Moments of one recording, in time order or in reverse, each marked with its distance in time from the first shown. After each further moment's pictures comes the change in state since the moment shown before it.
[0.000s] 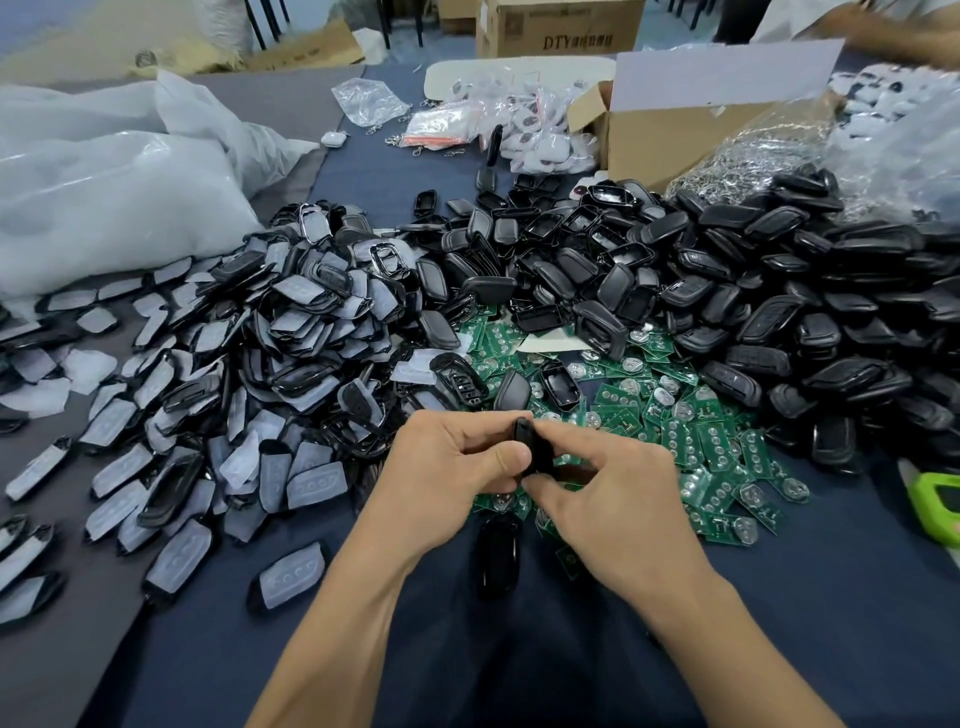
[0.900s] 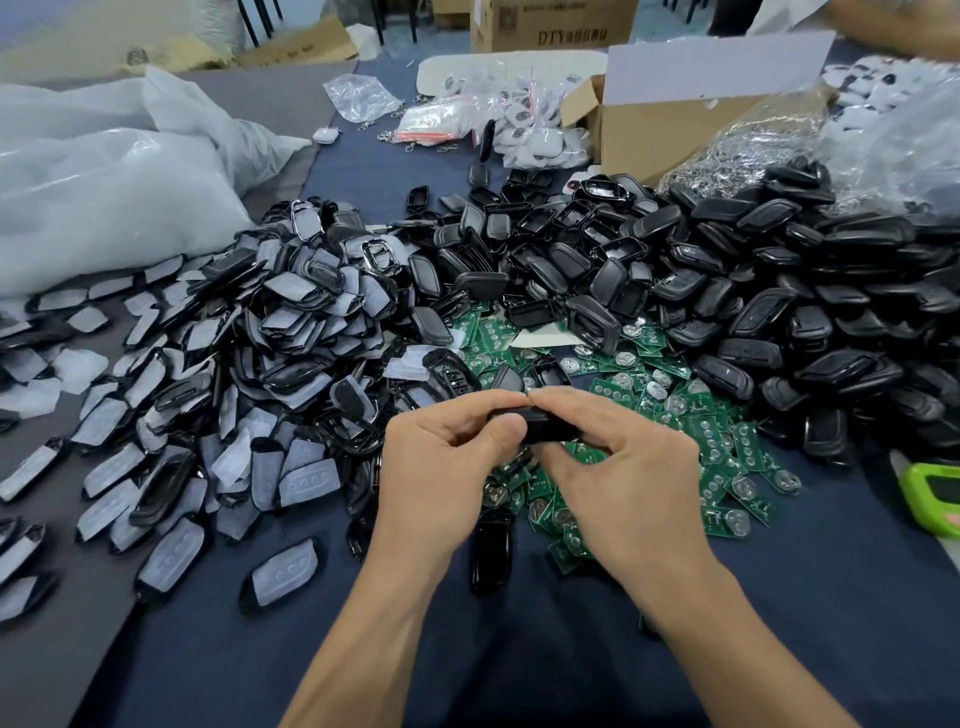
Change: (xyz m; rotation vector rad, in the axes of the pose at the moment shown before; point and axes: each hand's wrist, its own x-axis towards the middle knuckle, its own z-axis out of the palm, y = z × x) left_hand -0.005 -0.004 0.023 -0.118 0.266 0.198; right_hand 0.004 -0.016 -0.010 0.045 0.166 0.022
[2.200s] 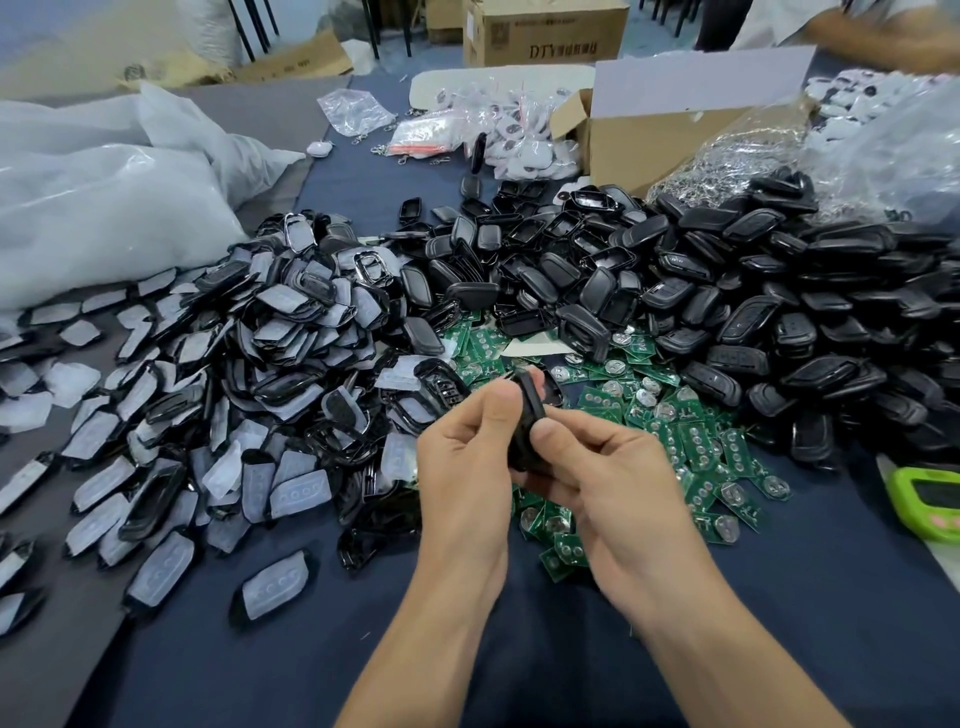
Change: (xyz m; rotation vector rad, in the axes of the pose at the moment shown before) left_hand -0.005 0.009 0.040 -0.256 0.144 -0.135; right_hand 0.002 -0.013 0.004 0.974 -0.097 0.582
